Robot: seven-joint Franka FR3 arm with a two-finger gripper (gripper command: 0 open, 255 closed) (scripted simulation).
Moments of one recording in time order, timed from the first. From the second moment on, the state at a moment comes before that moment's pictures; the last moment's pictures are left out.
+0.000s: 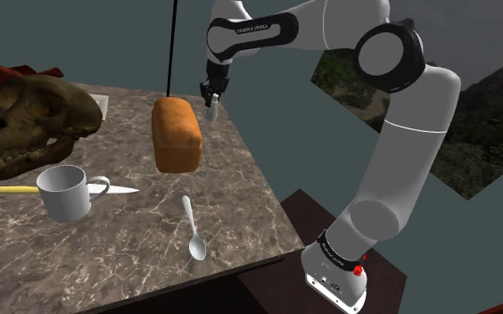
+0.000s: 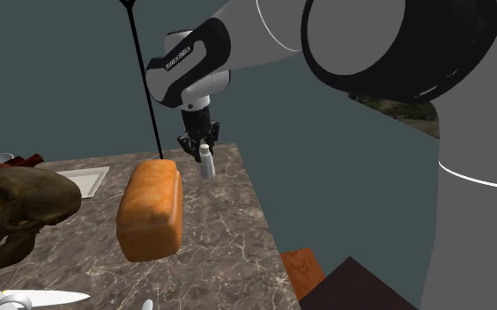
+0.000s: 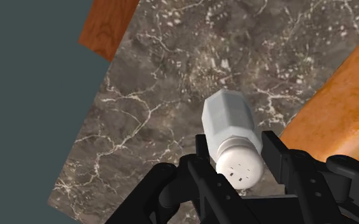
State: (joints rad) arm -0.01 0.32 0.06 -1.70 -0.13 2.05 -0.10
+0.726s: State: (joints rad) arm -0.01 0.29 0.06 -1.59 -0.12 1.91 -0.12
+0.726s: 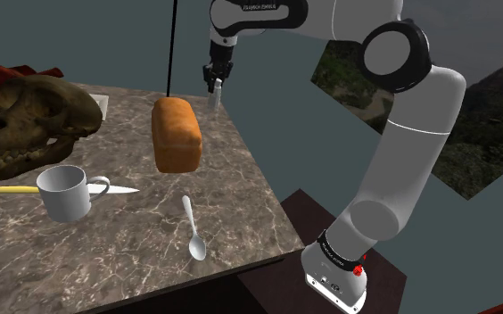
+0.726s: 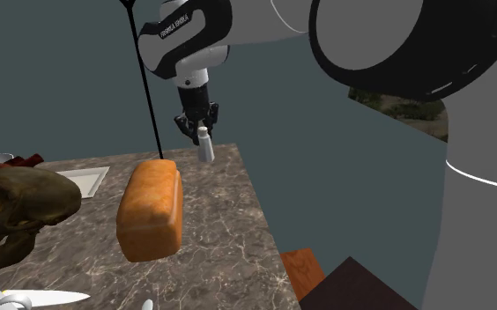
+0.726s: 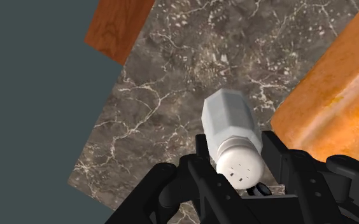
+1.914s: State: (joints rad) arm 0.06 0.16 0.10 -1.62 -0.12 1.80 -0.02
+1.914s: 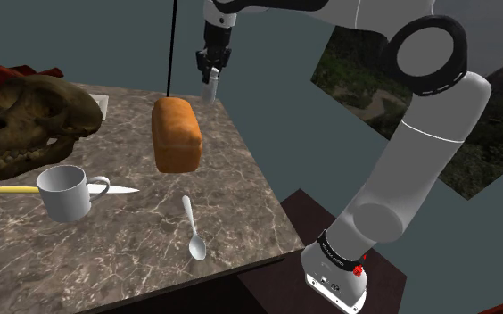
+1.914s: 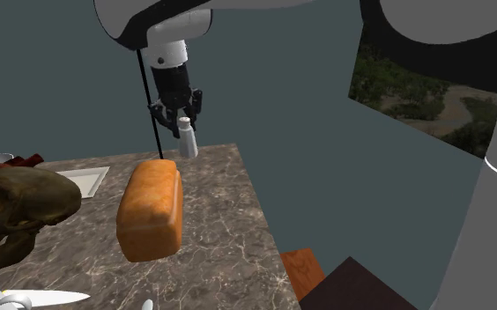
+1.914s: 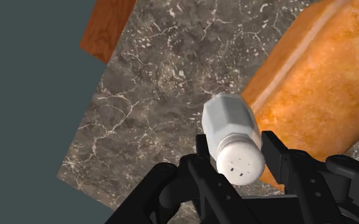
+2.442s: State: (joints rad) arm 0.16 0.07 0.18 -1.73 -0.12 1.80 0.16
